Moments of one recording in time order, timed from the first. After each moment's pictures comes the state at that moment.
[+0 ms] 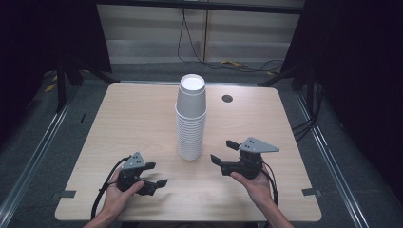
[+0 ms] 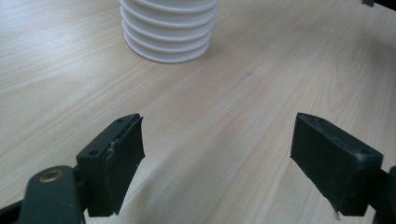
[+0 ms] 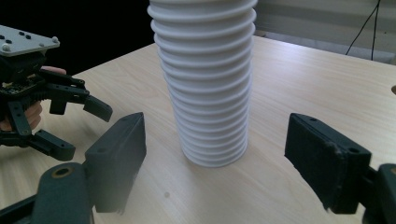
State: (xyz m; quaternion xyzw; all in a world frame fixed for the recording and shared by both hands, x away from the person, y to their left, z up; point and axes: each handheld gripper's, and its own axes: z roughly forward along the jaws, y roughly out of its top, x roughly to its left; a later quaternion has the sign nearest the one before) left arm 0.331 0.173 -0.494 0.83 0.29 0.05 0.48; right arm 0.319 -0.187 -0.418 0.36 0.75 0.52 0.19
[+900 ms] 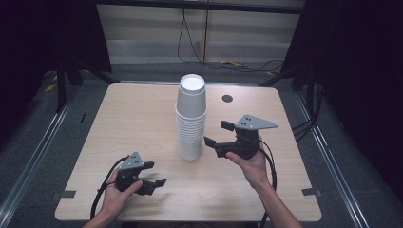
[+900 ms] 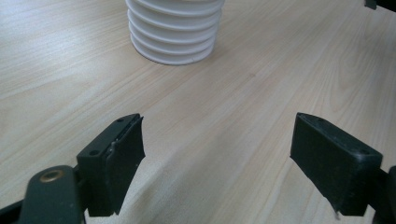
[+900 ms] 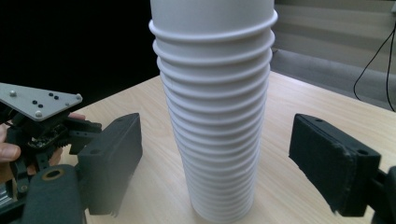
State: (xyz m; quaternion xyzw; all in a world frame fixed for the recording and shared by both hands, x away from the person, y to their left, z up) left arm 0.332 0.176 -0.493 0.83 0.30 0.05 0.48; right arm 0.345 -0.171 -0.361 0.34 0.75 0.54 0.18
